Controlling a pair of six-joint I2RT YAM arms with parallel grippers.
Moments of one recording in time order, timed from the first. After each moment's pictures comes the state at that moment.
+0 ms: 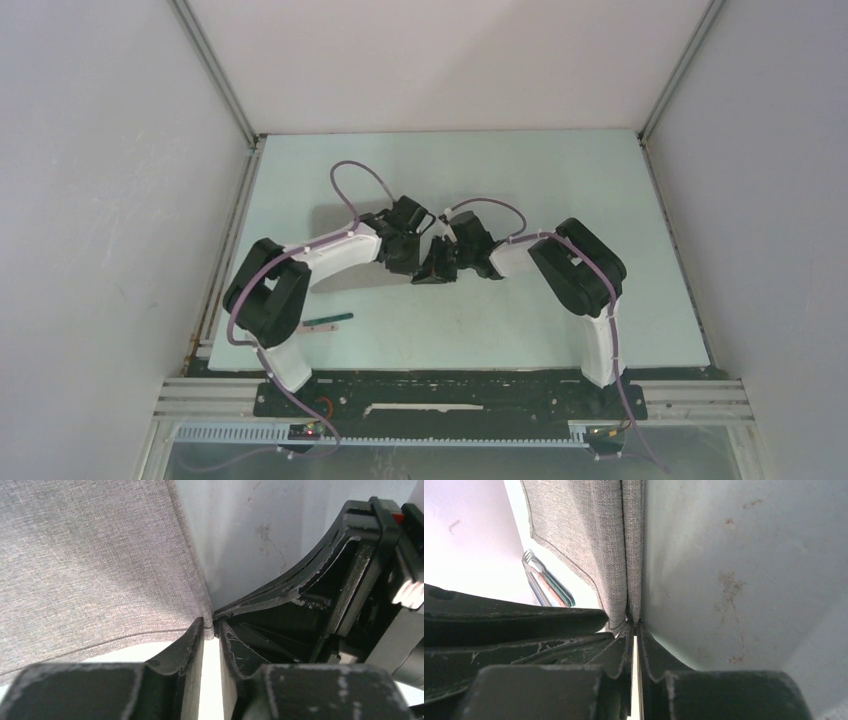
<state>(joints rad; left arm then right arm) -0.65 1.73 1.12 -0.53 -0.07 -0.55 0.67 2.06 1.04 0.31 -0.55 0.93</state>
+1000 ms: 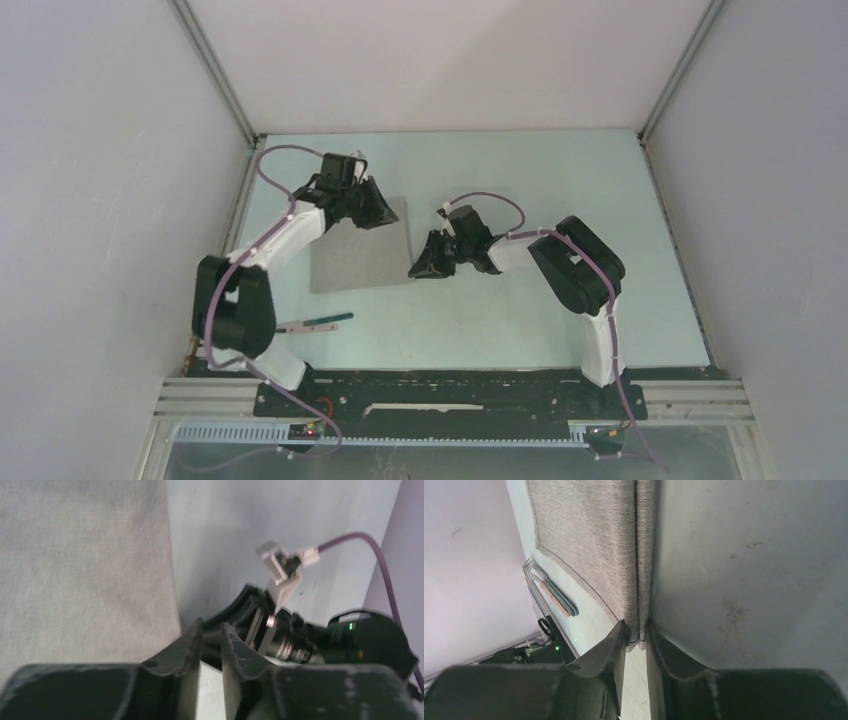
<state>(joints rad) -0.29 1.54 1.17 -0.47 0.28 -0.65 0.67 2.06 1.09 0.28 -0.55 0.91</state>
